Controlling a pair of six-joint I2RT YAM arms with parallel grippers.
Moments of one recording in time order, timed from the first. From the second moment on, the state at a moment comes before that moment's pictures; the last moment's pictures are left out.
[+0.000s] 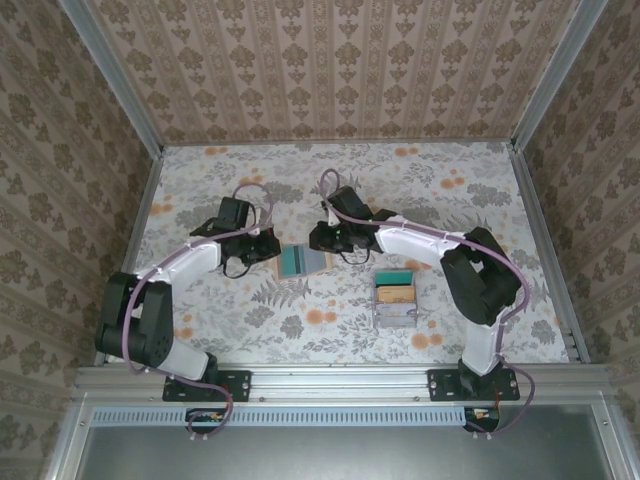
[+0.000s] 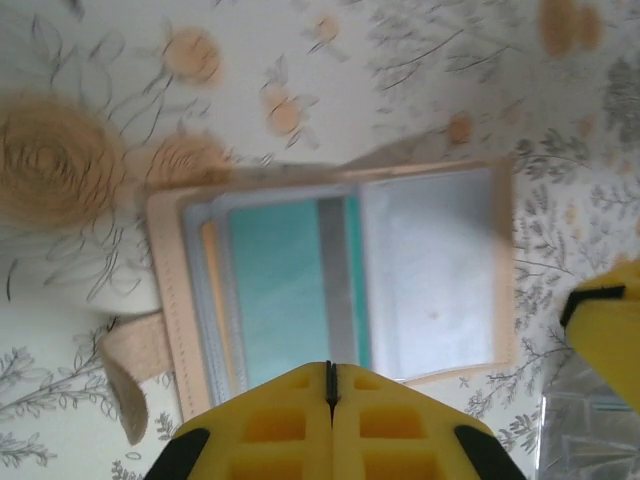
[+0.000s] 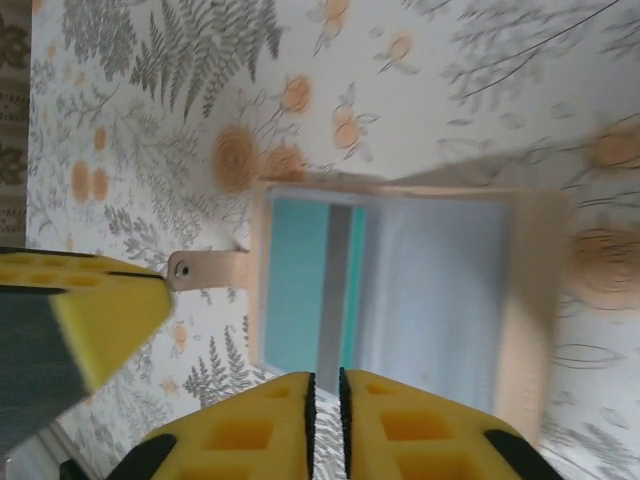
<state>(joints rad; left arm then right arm) -0.33 1.49 0.84 -0.37 0.42 -0.51 0.66 1.89 1.29 -0.27 -0.32 0.71</state>
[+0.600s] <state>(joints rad) -0.33 1.61 0.82 -0.36 0.39 -0.52 0.68 2.06 1.37 -0.27 -0.46 0.74</state>
